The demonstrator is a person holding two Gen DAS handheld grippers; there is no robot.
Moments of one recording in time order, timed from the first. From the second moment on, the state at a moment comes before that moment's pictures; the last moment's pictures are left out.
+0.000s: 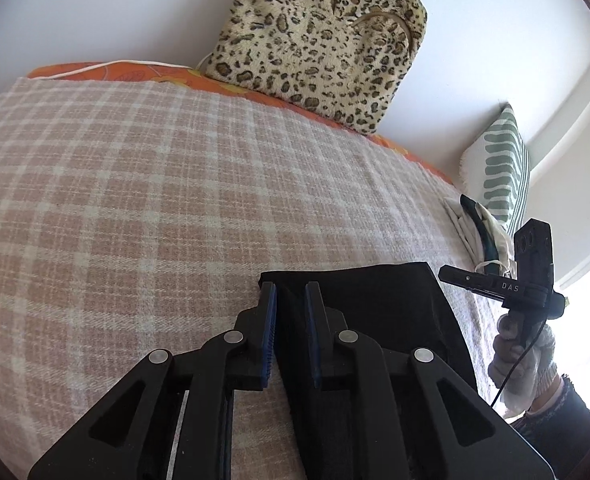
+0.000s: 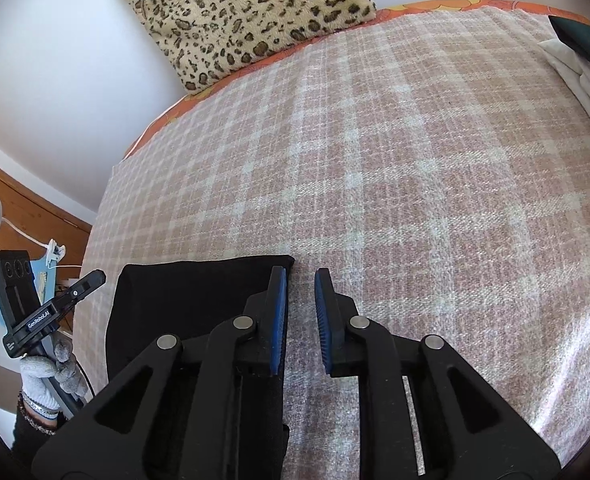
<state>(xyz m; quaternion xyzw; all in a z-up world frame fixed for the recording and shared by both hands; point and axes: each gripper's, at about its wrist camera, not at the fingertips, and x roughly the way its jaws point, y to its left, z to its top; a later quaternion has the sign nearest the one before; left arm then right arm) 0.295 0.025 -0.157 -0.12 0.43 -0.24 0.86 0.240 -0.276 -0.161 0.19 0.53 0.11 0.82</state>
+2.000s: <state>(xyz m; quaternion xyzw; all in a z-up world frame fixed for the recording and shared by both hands) 0.161 -0.110 -0.203 0.03 0.51 -0.46 0.73 0.165 -0.168 -0.174 0.02 0.55 0.23 0.80</state>
